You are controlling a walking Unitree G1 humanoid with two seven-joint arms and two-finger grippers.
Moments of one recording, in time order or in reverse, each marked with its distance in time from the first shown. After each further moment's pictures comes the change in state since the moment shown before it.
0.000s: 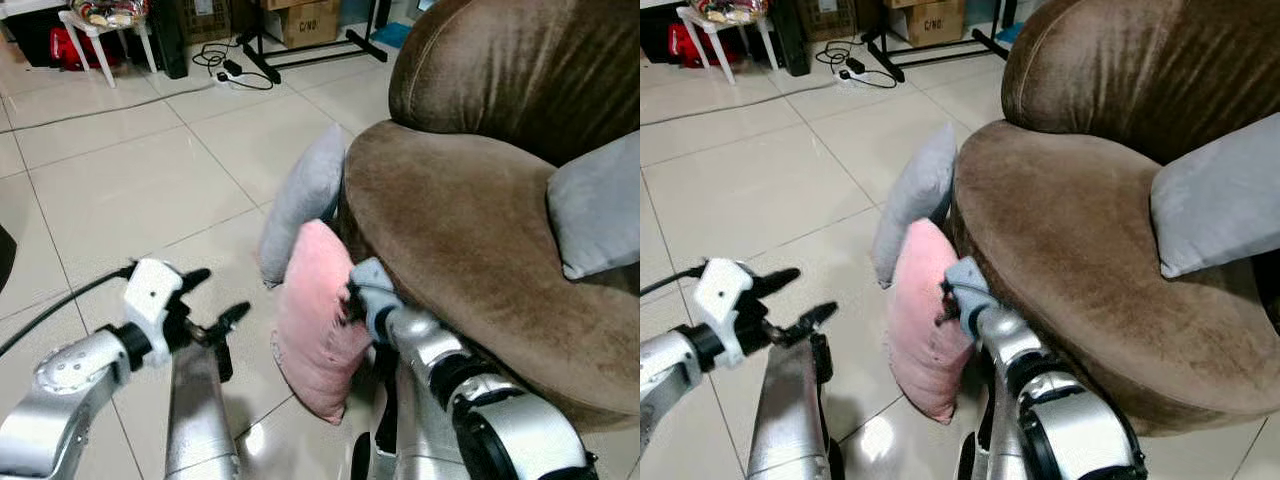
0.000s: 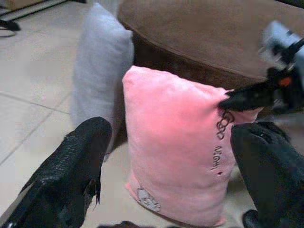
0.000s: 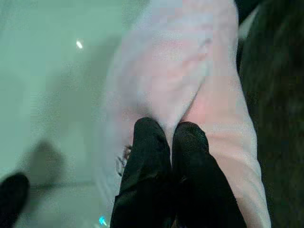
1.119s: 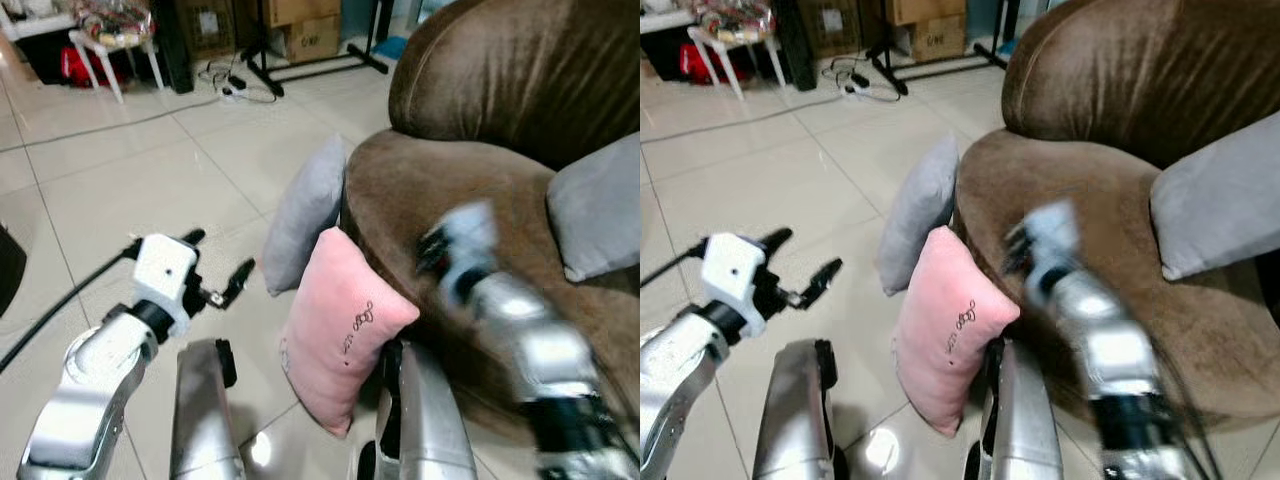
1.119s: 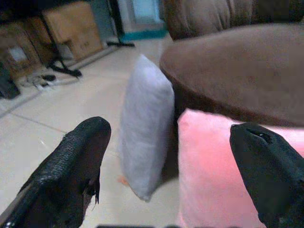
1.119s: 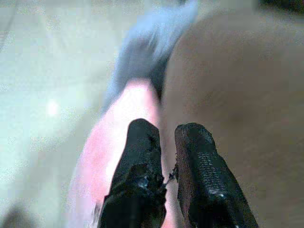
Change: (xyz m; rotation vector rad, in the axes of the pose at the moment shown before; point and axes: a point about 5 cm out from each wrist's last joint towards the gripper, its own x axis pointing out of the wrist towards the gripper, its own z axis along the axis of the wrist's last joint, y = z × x) left arm 0.020 -0.013 0.027 0.108 -0.117 0.172; right arm -0.081 -0.049 0.036 0.057 -0.175 -0.159
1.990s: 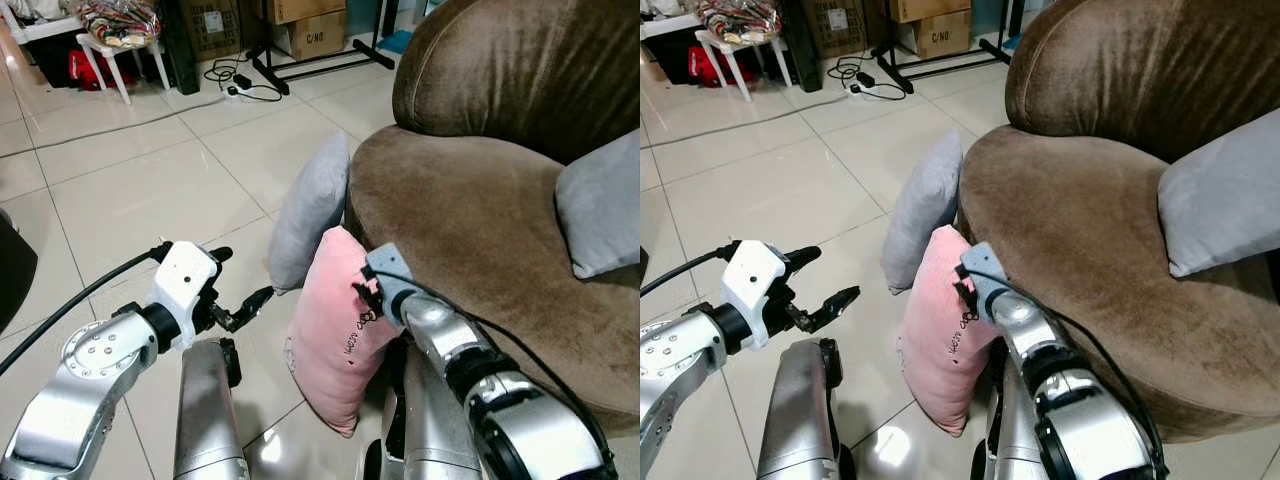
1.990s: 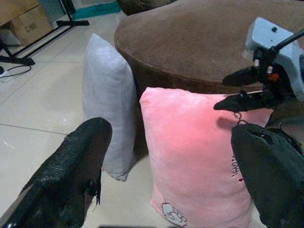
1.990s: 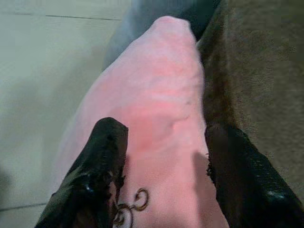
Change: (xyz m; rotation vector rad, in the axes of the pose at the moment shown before) left arm -0.003 -0.009 0.008 0.028 0.084 -0.199; right arm 0.063 0.033 -0.041 -0.180 0.145 -0.022
